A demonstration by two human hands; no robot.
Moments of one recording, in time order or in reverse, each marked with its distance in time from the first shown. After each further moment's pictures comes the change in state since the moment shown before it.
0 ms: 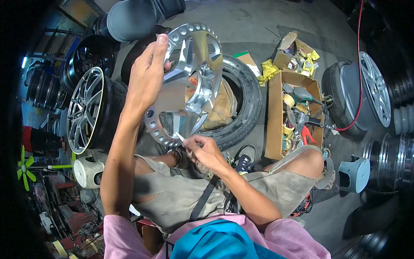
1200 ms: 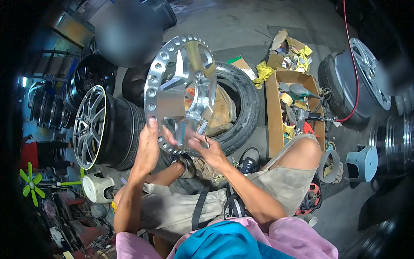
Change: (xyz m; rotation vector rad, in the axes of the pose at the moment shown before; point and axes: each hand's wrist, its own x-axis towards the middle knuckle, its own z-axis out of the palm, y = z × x) left_hand -0.112 -0.057 -0.022 -0.264 -0.341 -0.193; right_hand 0.022 0.032 -0.017 0.036 0.070 -0.220
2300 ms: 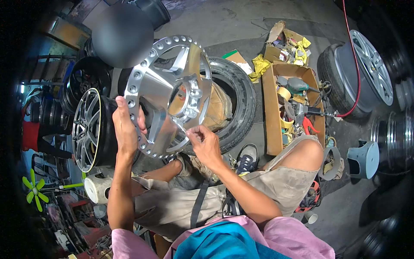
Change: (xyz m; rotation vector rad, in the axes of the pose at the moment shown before) left_hand 0.044 0.043 -0.006 0.054 0.218 0.111; right_hand 0.009 -0.029 0.007 -0.266 0.371 -0.277
